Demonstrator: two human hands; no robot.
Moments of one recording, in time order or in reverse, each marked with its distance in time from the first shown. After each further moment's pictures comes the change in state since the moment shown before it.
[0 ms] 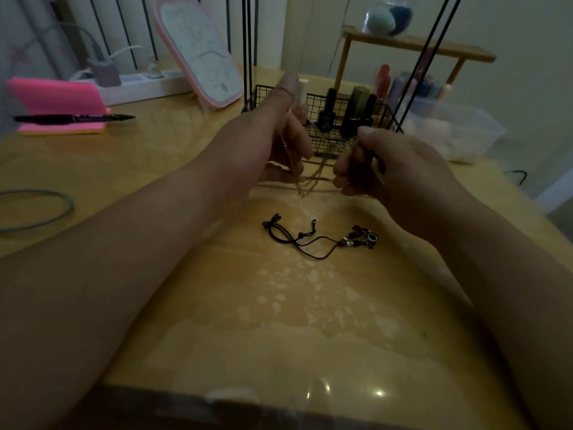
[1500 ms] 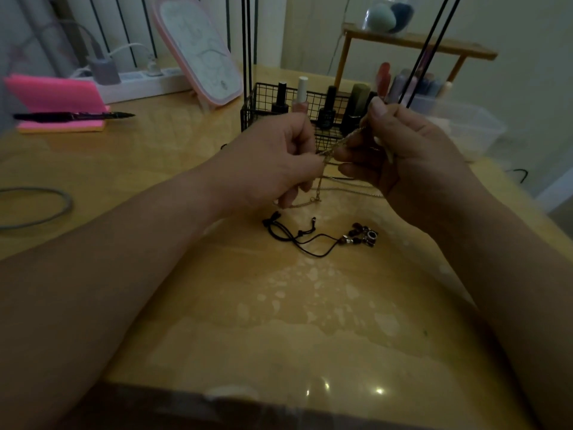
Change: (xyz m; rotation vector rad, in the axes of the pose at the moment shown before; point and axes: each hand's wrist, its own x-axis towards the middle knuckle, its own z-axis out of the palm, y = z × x) left_hand -0.011 -0.004 0.004 0.338 -0.147 0.210; right_hand 0.003 0.001 -0.005 0.278 -0.016 -0.104
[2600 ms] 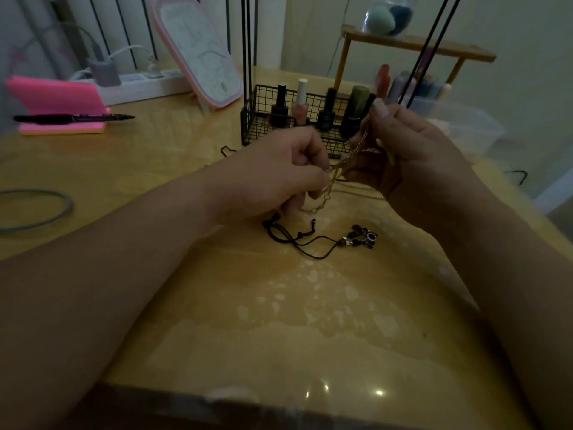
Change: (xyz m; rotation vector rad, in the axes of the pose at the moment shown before) left_hand -0.001 -0.001 0.002 -0.055 -0.137 -0.065; right_hand 0.000 -0.002 -0.004 -0.039 -0.040 -0.013
